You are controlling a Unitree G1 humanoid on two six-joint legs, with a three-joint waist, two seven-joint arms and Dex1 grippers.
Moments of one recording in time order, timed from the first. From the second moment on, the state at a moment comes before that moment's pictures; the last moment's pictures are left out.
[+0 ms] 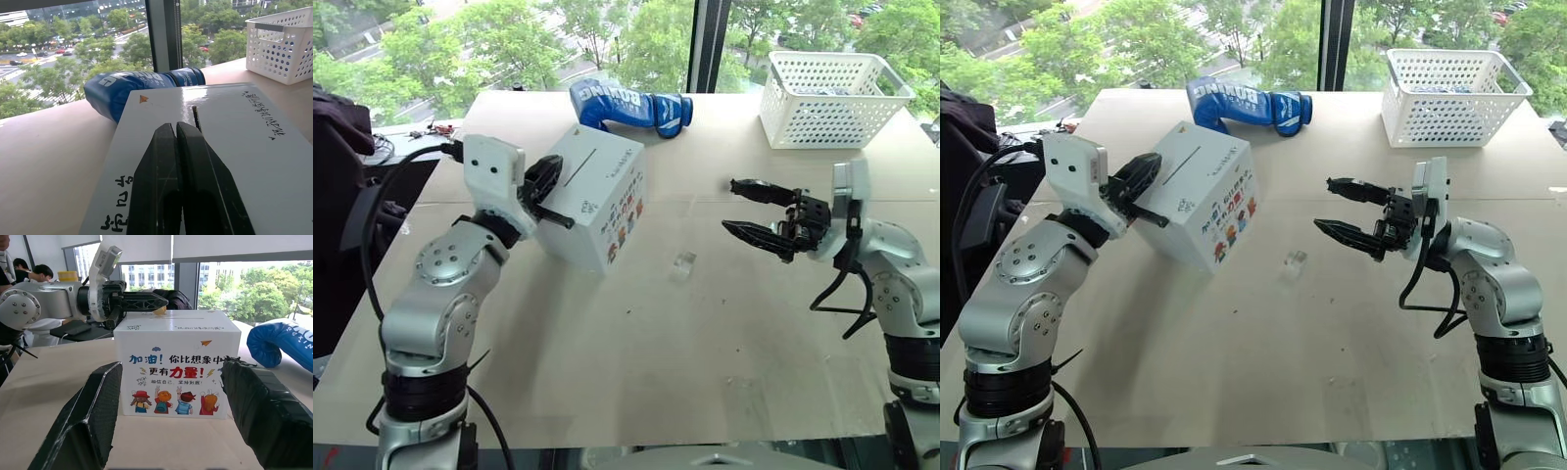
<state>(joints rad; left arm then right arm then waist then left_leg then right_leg) -0.31 0.60 0.19 -0.49 -0.47 0.62 -0.25 -0.40 -0.54 -0.09 -0.22 0.68 0.38 1.05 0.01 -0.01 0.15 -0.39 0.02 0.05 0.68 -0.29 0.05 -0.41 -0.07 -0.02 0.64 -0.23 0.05</state>
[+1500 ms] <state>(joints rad) -0.60 0.42 0.07 -0.50 -0.33 1.00 -0.15 -0.41 -0.58 -0.12 -0.22 0.68 0.38 1.04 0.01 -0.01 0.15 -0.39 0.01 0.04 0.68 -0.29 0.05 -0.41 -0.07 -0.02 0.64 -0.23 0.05</state>
